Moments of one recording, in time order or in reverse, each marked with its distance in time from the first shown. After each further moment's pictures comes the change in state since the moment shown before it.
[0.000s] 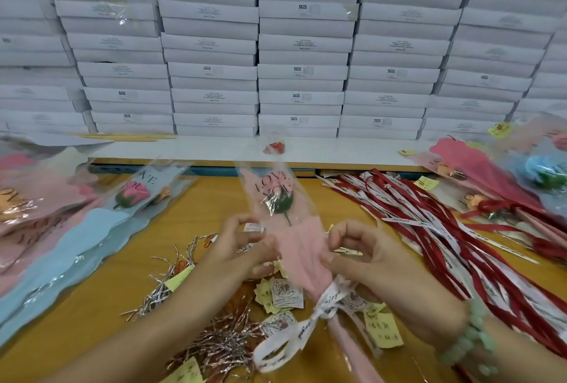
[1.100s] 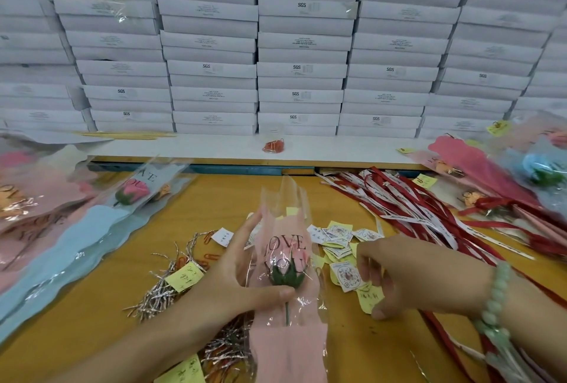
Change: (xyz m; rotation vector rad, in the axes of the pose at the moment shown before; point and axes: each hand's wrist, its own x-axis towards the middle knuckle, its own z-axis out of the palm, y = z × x) left_hand -0.008 -0.020 0.000 -0.169 -0.236 0.067; right_hand 0.006 -0.010 -0.043 -1.346 -0.324 0.098
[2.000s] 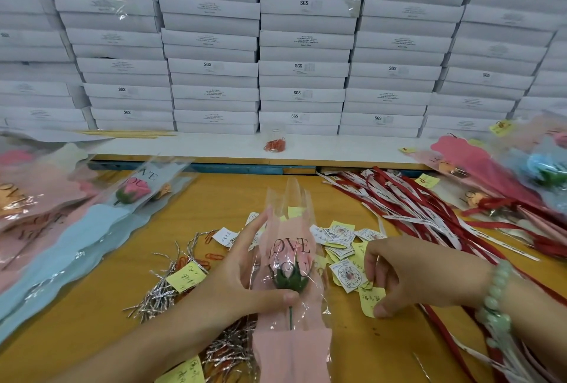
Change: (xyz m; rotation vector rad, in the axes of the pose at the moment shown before) left_hand 0.001 0.002 0.002 -0.002 -0.031 -0.017; right_hand 0.006 0.010 0.002 0.211 -0.074 0.078
